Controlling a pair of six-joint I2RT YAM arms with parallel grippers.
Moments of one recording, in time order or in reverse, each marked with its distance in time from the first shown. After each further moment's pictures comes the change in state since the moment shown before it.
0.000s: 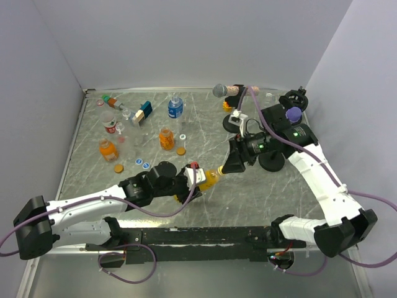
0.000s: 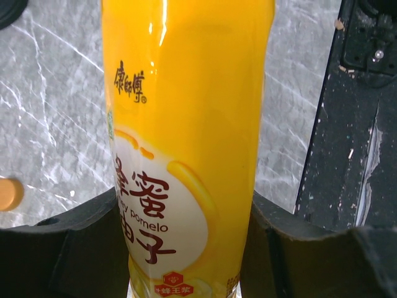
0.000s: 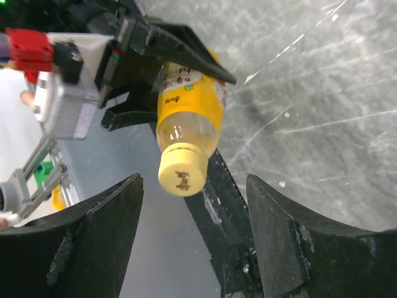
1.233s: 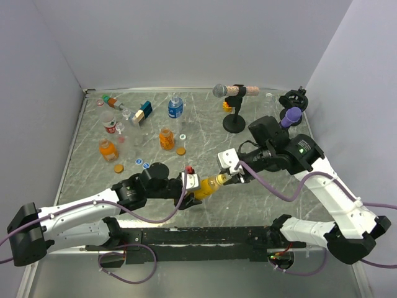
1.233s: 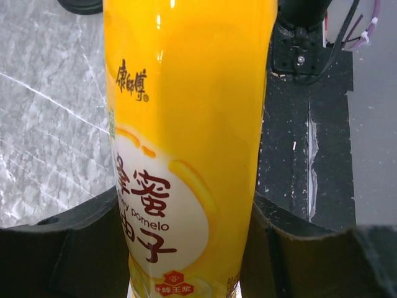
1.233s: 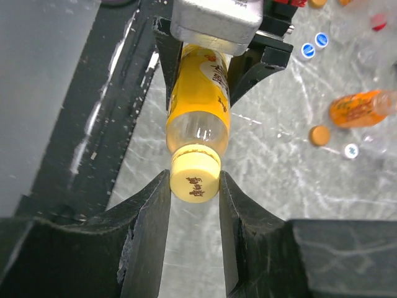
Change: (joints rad) left arm 0.024 -0.080 -0.043 0.032 0.209 0.010; right arm 0.278 -0.085 0.066 -0.131 0.045 -0.955
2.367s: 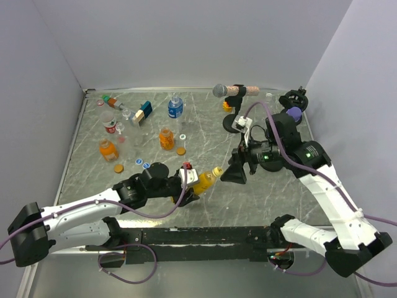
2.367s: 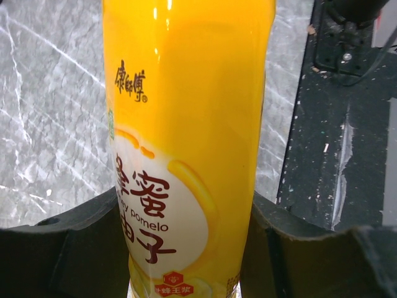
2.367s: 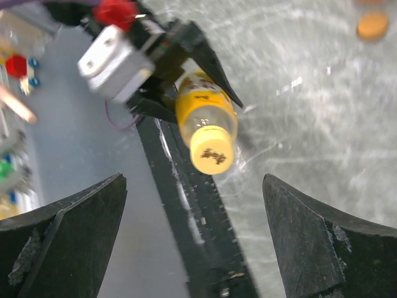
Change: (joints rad) left arm 0.027 0.002 -0.035 0.018 -0.090 -0.053; right arm -0.183 -0.099 -0.140 0.284 -0.003 0.973
